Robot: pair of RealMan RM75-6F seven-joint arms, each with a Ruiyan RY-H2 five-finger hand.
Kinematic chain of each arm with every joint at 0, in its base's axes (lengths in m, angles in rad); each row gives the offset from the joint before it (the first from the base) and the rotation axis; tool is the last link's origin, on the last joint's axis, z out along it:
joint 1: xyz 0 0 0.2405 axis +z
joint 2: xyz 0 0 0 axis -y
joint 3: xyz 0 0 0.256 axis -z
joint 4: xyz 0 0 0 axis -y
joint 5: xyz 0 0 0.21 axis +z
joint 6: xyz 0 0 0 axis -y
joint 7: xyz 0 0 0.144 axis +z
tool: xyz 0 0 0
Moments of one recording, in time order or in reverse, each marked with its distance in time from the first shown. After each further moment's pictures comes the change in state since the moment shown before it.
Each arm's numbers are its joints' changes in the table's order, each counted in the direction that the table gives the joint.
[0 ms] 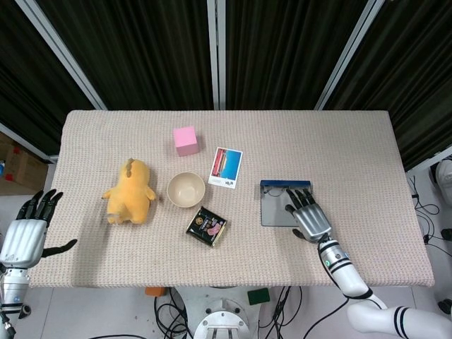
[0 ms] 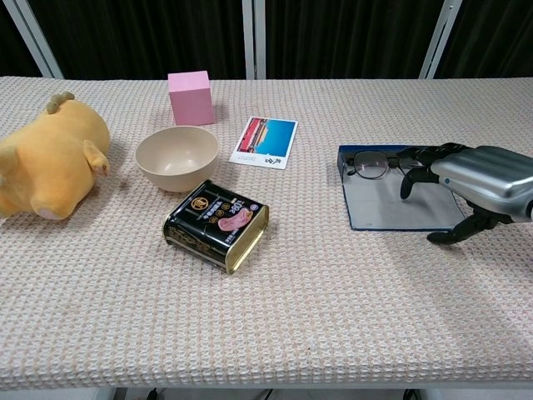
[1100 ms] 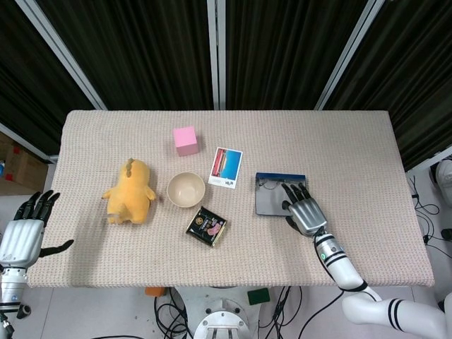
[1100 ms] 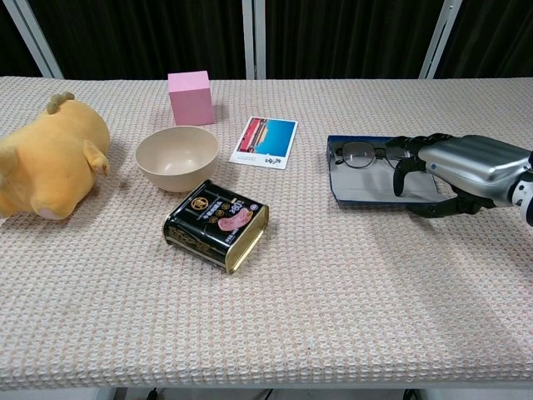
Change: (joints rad) left arm 0.000 0.004 0.001 -0.028 -0.023 0.020 -0.031; right arm 0.048 0.018 -0.031 -0.029 0.028 0.008 0.054
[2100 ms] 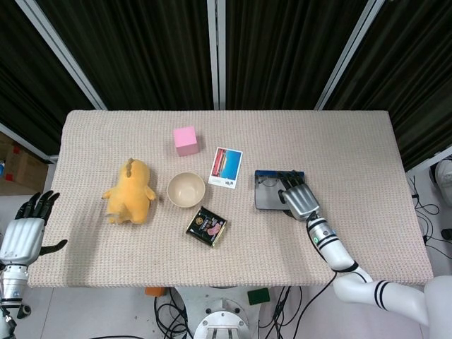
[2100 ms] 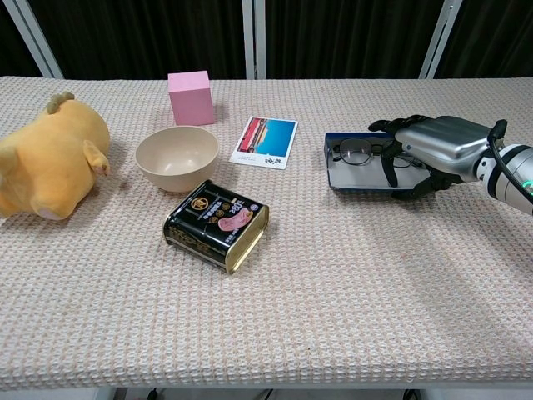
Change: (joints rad) left arm -0.012 0.019 0.005 -0.032 -0.038 0.046 -0.018; right arm 0.099 0.075 -0.025 -0.189 -0.015 0.060 0.066
